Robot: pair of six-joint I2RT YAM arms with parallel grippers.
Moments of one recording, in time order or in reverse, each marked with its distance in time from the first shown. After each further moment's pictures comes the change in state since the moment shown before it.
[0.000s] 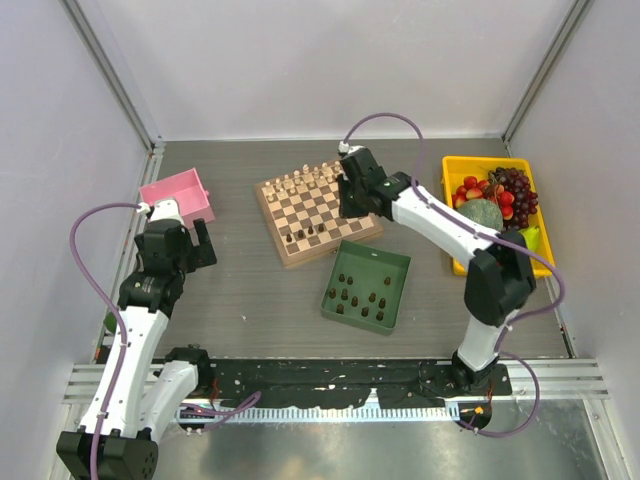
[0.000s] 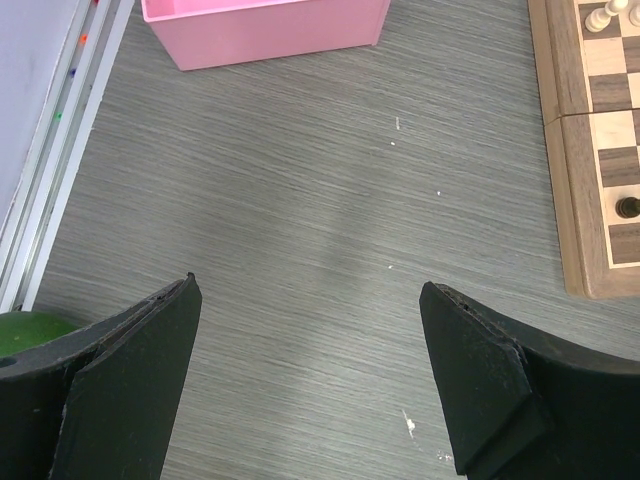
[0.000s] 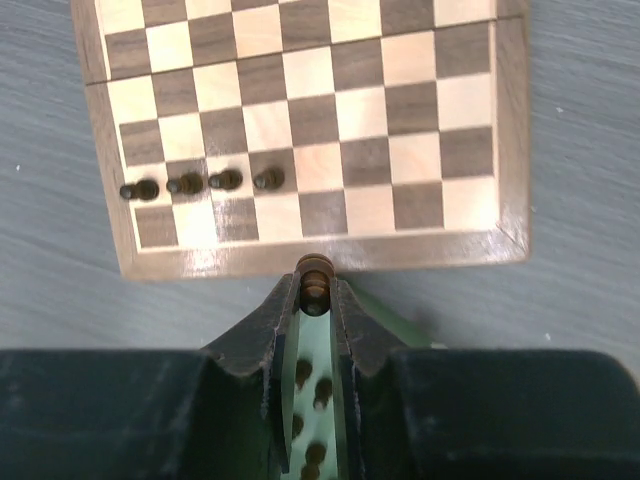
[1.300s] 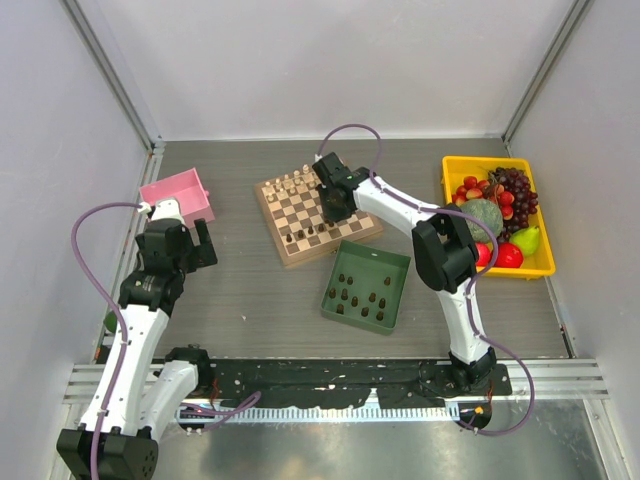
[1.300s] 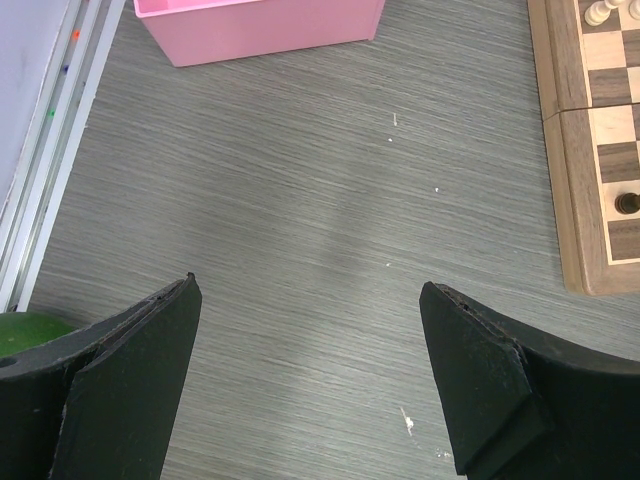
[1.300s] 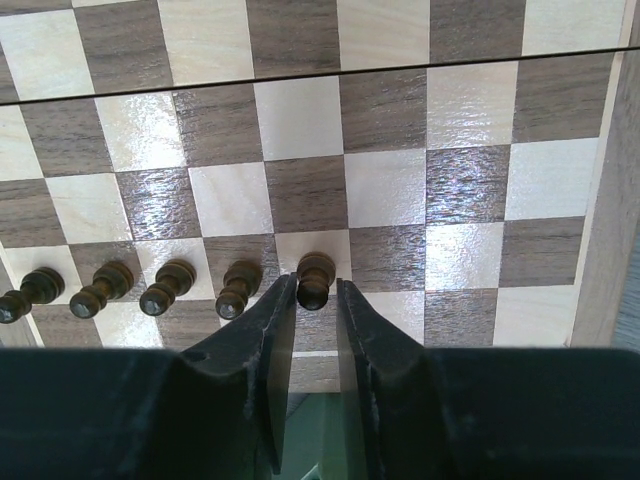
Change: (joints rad) left arm 0.002 0.010 0.000 0.000 0.013 0.000; right arm 0.014 0.459 0.341 -0.093 0.014 -0.047
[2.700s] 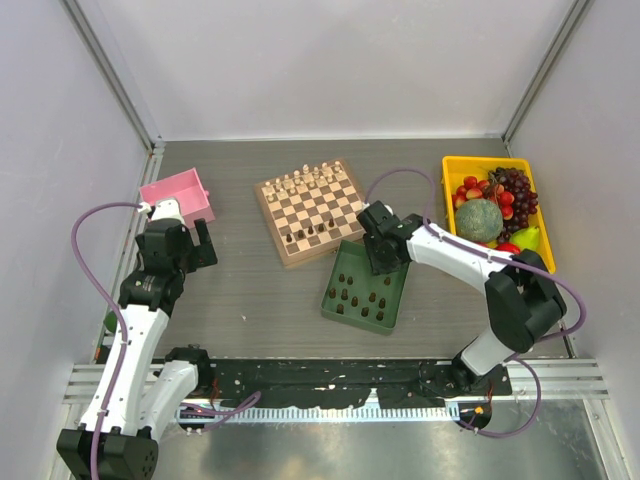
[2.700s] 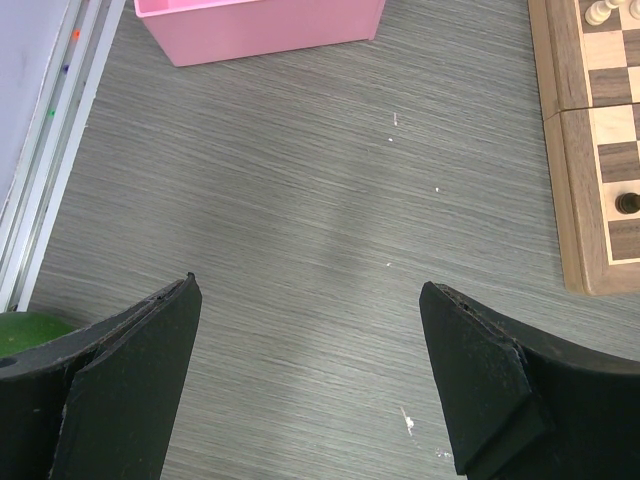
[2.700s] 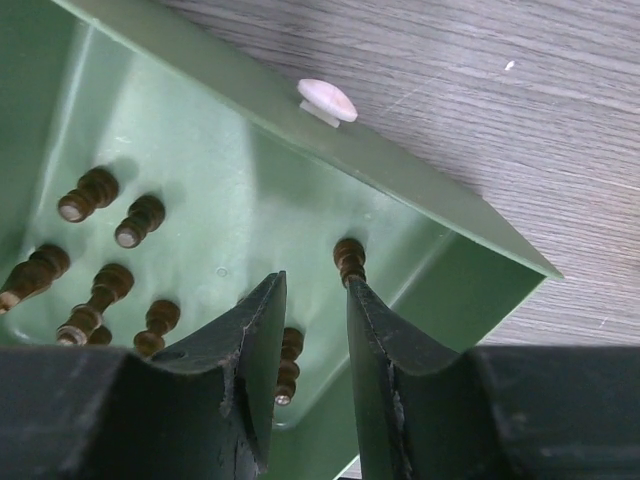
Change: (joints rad) left arm 0.000 0.000 0.000 0.000 0.000 0.000; right arm 0.008 -0.605 -0.752 -0.020 0.047 0.069
